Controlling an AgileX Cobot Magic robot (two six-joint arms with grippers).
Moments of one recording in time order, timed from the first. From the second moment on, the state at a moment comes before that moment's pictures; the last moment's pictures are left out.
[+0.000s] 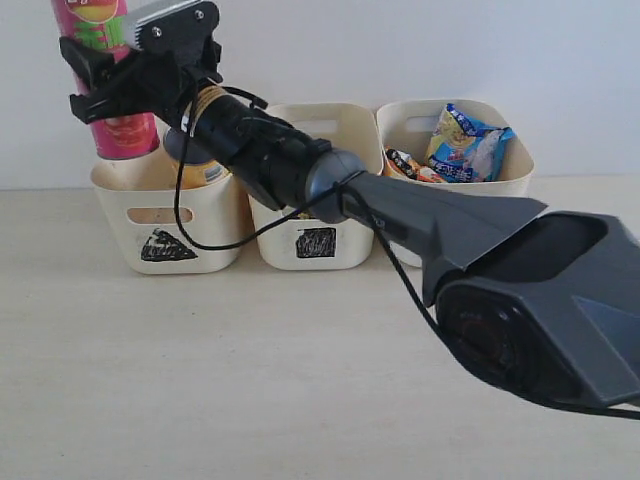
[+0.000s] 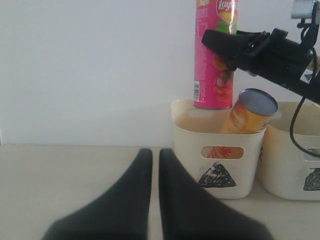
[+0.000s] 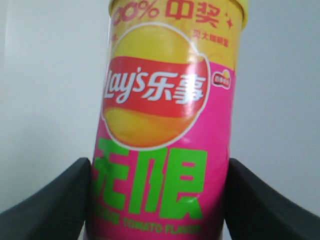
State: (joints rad) left arm 0.02 0.00 0.00 -0.03 0.02 0.01; right arm 0.72 2.62 -2.39 -0.44 -0.60 0.40
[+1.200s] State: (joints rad) left arm 0.02 0.00 0.00 -0.03 0.02 0.01; right arm 0.72 2.65 -2.46 -0.40 -0.25 0.28
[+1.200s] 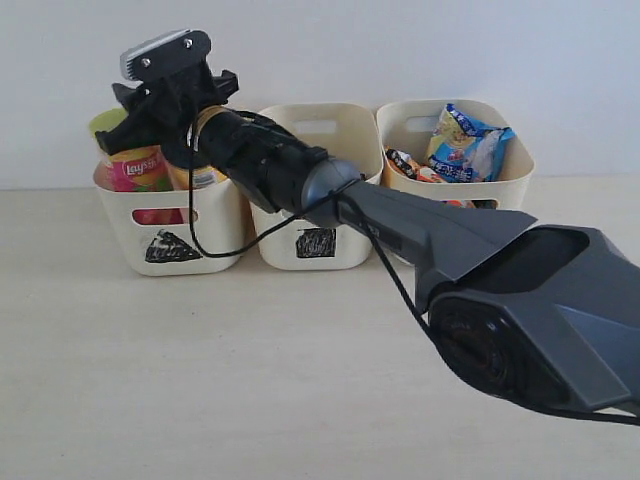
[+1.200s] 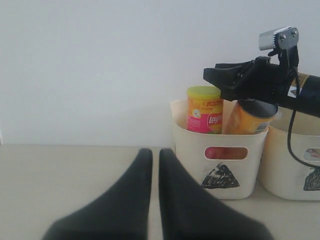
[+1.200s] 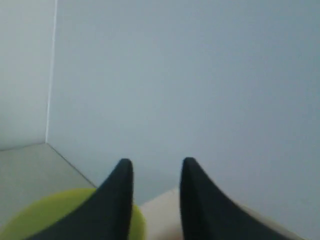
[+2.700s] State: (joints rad) left arm 0.02 0.00 0.00 -0.03 0.02 0.01; right arm 0.66 2.35 -2.46 0.40 0.93 -0.51
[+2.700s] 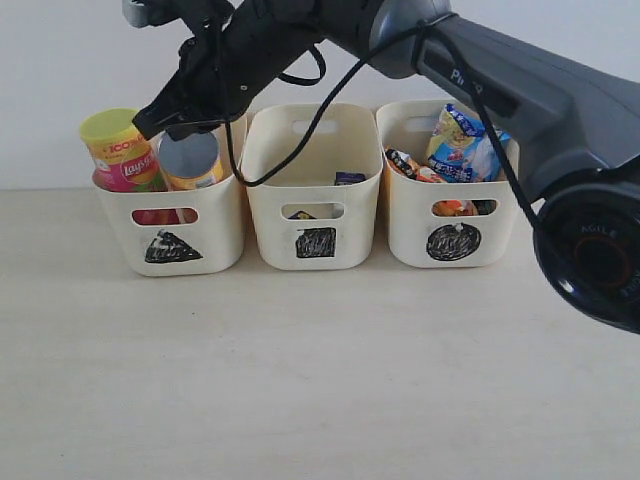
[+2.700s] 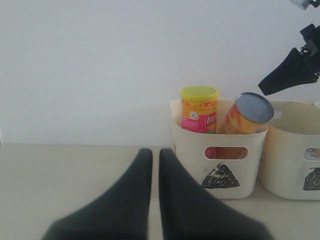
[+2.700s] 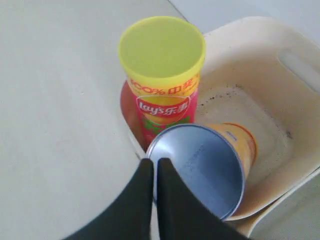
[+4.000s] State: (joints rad) left arm 0.02 0.00 0.00 -0.03 0.02 0.01; right arm 0.38 1.61 -1.05 0.48 0.07 -0.47
